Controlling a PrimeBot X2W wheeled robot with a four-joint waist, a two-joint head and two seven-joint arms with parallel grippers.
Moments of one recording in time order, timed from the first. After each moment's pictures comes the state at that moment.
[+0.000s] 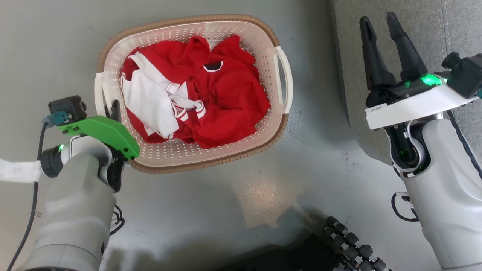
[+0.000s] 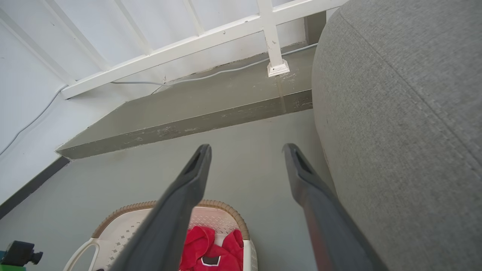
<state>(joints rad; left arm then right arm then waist) -0.82 0.04 -0.26 1.15 -0.58 -0.13 -0.21 -0.49 -0.18 0.27 0.18 0.55 0.12 -0.25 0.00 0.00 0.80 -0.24</state>
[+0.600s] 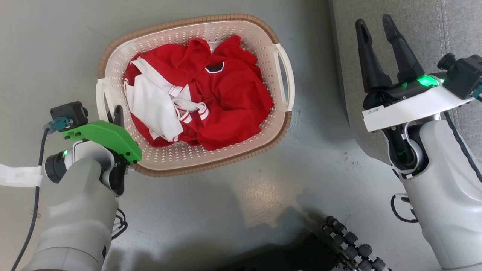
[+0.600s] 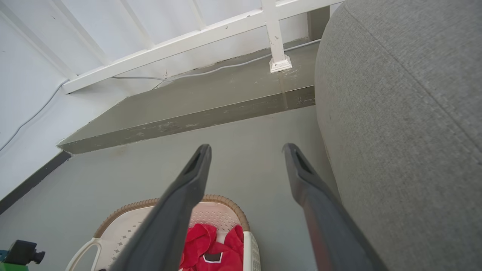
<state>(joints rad) -0.80 0.04 -0.32 1.16 -0.67 -0.13 -0.22 -0.49 -0.19 0.29 0.18 0.56 0.12 -0.25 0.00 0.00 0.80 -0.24</state>
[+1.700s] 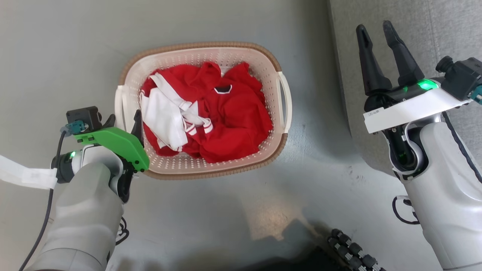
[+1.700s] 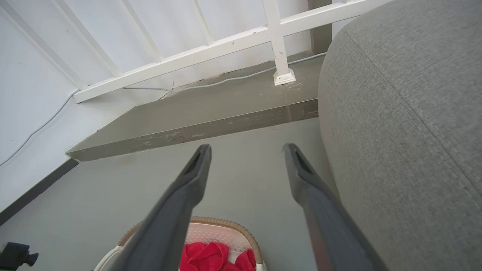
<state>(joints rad) -0.80 0.03 -0.42 1.19 -0.65 -0.12 -0.25 -0.48 -0.19 0.29 0.22 0.56 0.12 -0.25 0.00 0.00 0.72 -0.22</state>
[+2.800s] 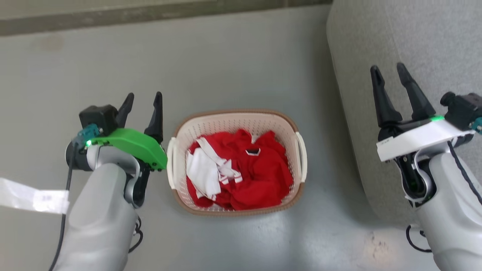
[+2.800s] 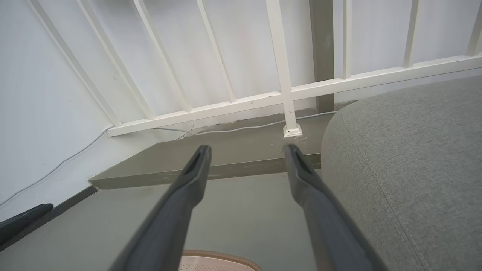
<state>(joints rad) -0.61 0.03 -0.32 0.73 -0.50 -0.10 -0.25 -0.36 -0.21 0.22 0.27 0.49 0.12 -0.25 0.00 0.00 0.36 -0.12</state>
